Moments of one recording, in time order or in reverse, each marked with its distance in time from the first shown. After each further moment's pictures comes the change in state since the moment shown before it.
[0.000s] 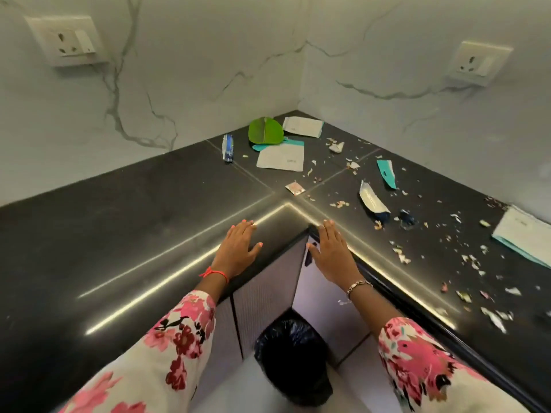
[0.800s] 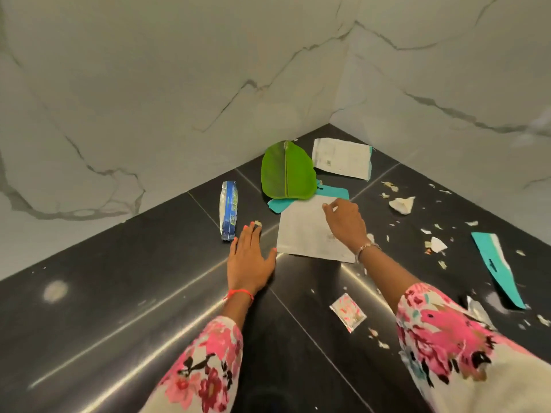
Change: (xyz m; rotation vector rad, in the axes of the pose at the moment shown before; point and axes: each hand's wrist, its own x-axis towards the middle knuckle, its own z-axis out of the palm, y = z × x) left_hand 0.326 -0.127 0.046 -0.088 0.076 -0.295; right_hand 0.448 -0.001 0.013 0.322 0.049 0.371
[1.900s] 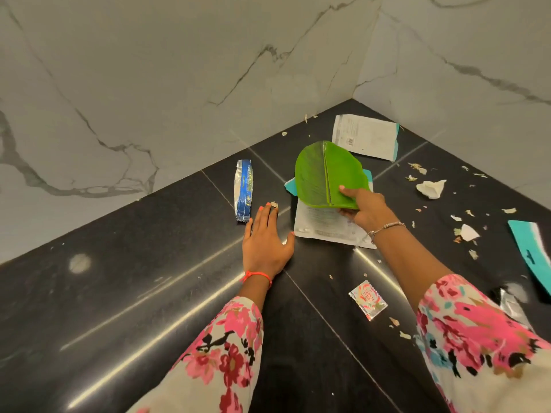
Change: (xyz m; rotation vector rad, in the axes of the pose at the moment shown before) left_hand 0.004 -0.002 0.008 0.035 0.031 -0.030; right_hand 0.020 -0.010 0.012 1.145 -0.103 0.619
